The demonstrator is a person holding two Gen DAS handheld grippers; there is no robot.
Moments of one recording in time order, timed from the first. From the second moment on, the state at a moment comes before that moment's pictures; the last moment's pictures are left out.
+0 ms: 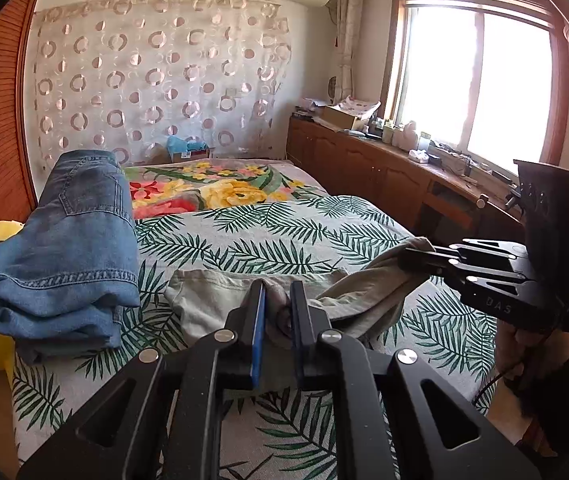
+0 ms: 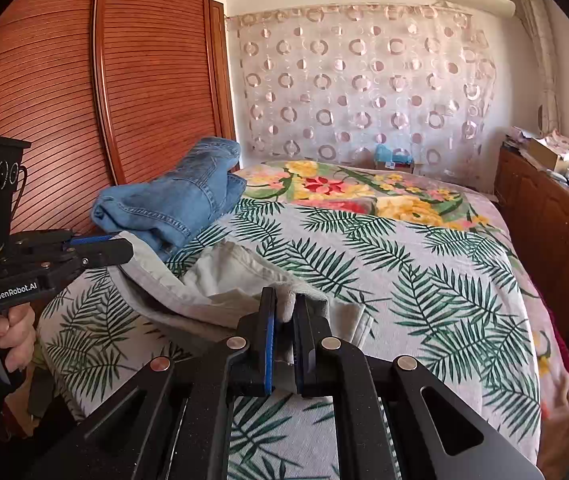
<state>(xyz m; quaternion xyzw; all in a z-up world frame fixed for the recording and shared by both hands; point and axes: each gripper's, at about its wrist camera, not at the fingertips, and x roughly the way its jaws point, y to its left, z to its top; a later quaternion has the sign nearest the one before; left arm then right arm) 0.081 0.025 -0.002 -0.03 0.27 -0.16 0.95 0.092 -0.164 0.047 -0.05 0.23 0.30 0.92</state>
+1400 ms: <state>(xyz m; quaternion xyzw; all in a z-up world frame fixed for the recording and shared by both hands) 0.109 0.031 -0.055 -0.03 0.33 -0.13 0.93 0.170 -0.122 0.023 -0.07 0.28 0.27 0.92</state>
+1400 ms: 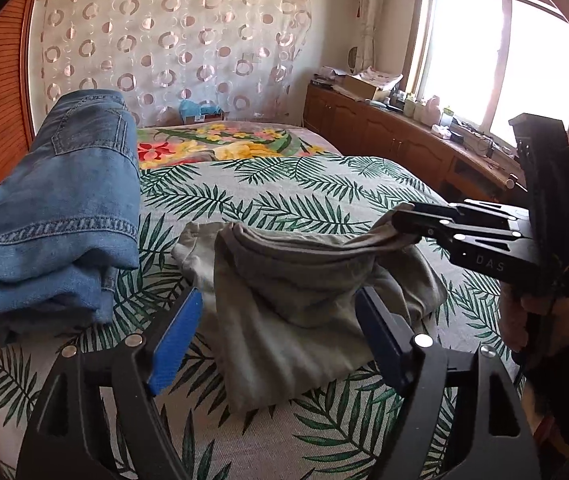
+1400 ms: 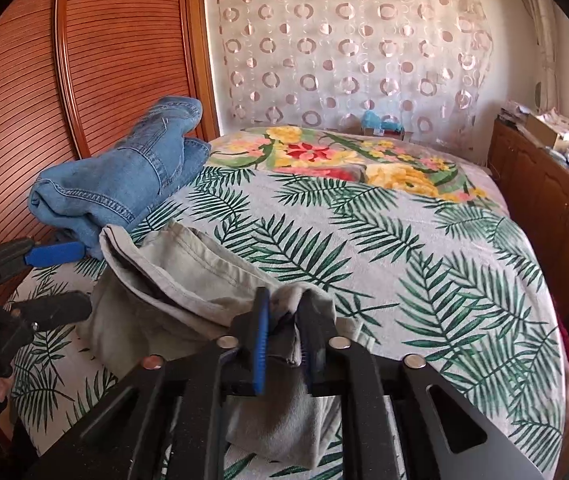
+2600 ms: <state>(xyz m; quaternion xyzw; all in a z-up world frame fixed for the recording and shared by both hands) 0.100 0.035 -0.097 -0.01 0.40 -0.13 0.91 0.133 -0.165 -0.003 -0.06 0.36 0.29 0.88</state>
